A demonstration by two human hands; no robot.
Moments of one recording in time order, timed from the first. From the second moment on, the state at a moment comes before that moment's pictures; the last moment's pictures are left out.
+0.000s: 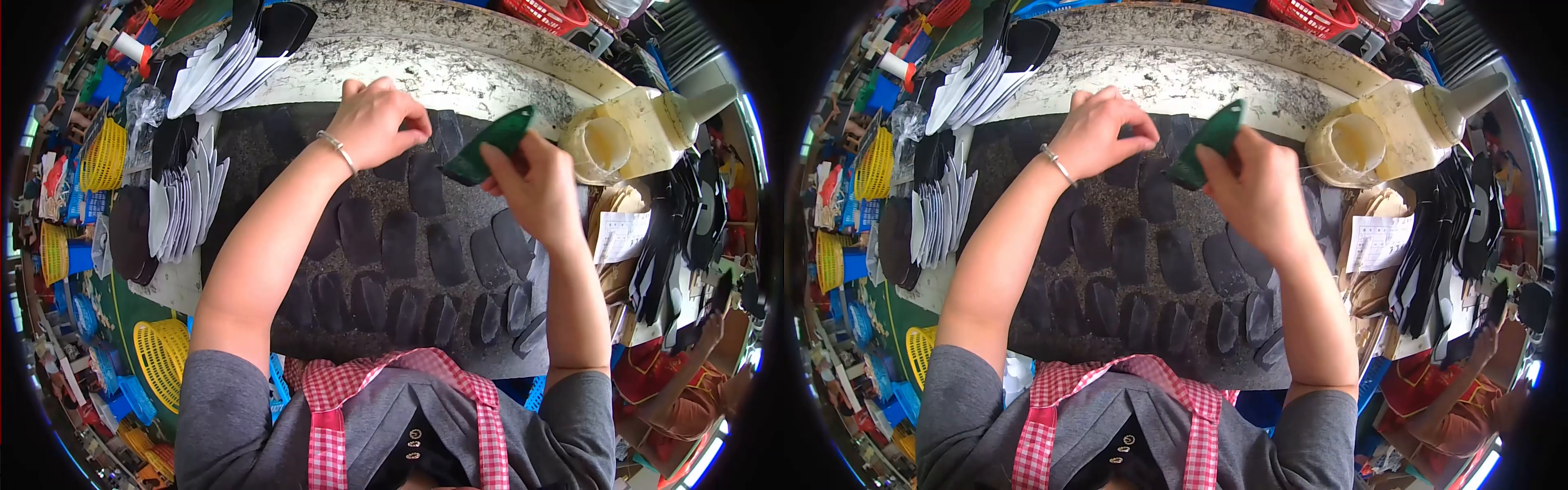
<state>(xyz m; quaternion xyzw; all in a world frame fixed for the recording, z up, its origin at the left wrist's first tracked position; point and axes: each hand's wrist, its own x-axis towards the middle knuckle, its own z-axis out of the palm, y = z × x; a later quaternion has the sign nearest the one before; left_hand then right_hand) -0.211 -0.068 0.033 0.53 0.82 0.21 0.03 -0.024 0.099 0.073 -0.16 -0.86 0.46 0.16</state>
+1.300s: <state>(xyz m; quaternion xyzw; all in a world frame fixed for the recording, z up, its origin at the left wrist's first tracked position) -0.081 -0.087 0.019 0.62 0.73 0.27 -0.02 0.087 0.097 0.061 -0.17 -0.89 0.40 0.16</state>
